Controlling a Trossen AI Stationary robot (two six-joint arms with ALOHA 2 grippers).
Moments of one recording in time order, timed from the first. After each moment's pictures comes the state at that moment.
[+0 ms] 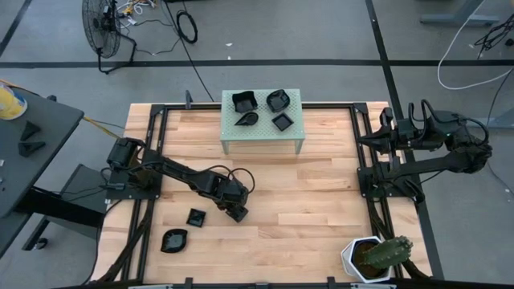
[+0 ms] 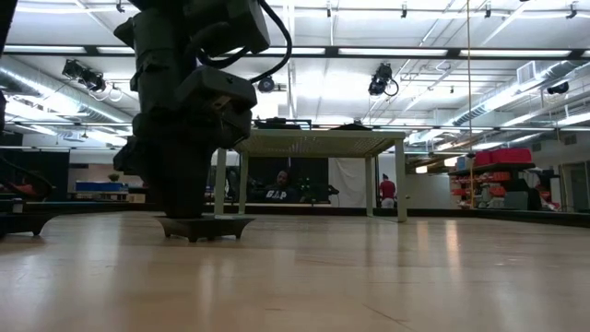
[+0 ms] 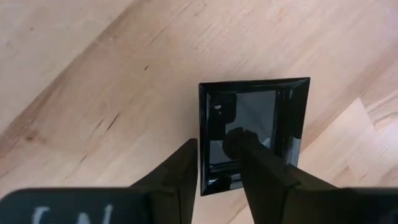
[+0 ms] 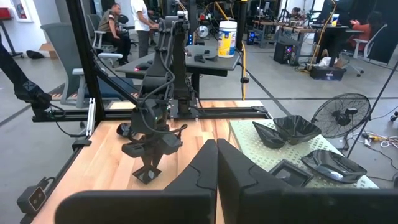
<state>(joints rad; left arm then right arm) -0.23 1.79 1.04 -0.48 0.08 -1.08 0.05 0.40 0.99 -0.73 0.09 -0.01</state>
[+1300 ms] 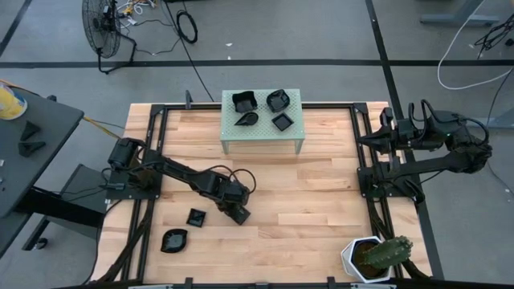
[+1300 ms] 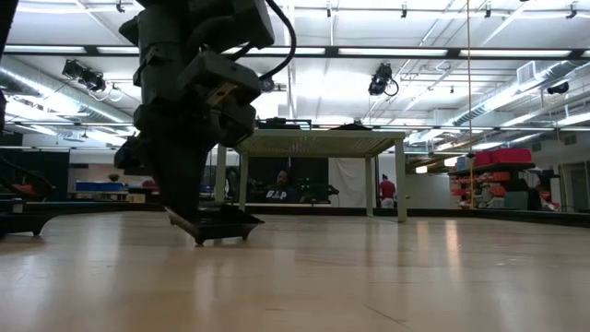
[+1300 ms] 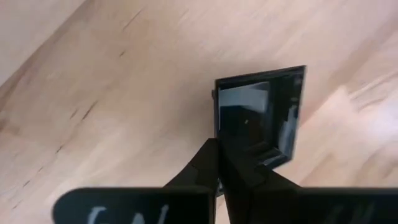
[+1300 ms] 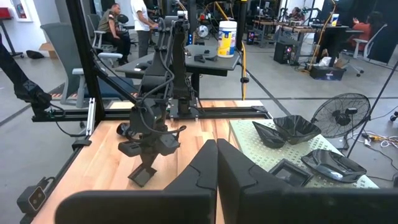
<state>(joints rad) -0.23 1.80 1.06 -0.48 0.13 -1.08 0.05 0.40 0.99 -0.73 0.09 -0.01</state>
